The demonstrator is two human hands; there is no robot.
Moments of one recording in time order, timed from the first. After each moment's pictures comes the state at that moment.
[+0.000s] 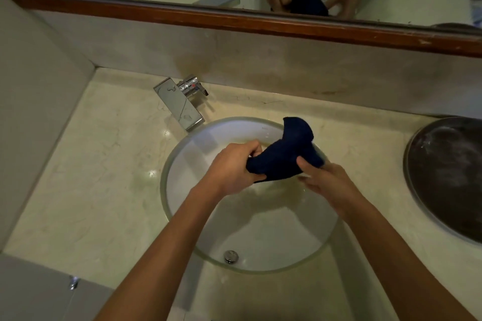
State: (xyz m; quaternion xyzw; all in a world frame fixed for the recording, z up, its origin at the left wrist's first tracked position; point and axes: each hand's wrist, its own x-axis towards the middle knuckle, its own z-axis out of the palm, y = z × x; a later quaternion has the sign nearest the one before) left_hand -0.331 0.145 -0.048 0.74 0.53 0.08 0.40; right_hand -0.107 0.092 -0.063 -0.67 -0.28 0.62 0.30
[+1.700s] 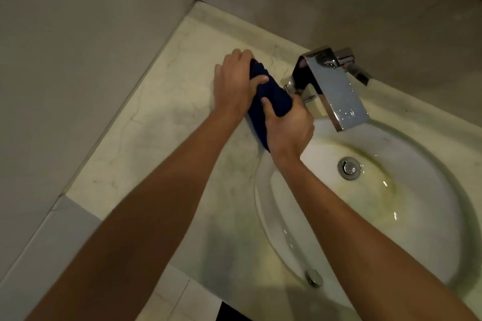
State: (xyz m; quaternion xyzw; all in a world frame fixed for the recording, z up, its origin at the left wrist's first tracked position) left_hand -0.563 0.270 -0.122 0.63 0.74 0.22 0.13; right_hand -0.443 0.214 -0.126 -0.76 -0.51 0.27 0.31
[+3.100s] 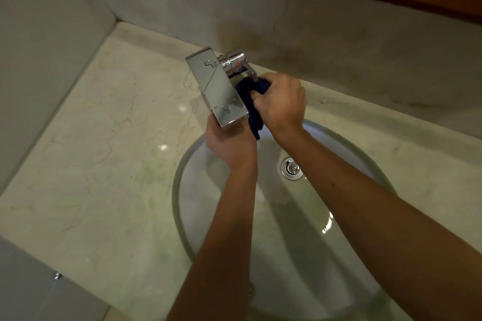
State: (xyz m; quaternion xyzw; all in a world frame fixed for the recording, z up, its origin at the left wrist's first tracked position) left_hand -0.345 0.214 -0.138 0.13 0.73 0.61 0.28; right_hand -0.286 0.285 -0.122 -0.68 -0.66 0.22 0.25
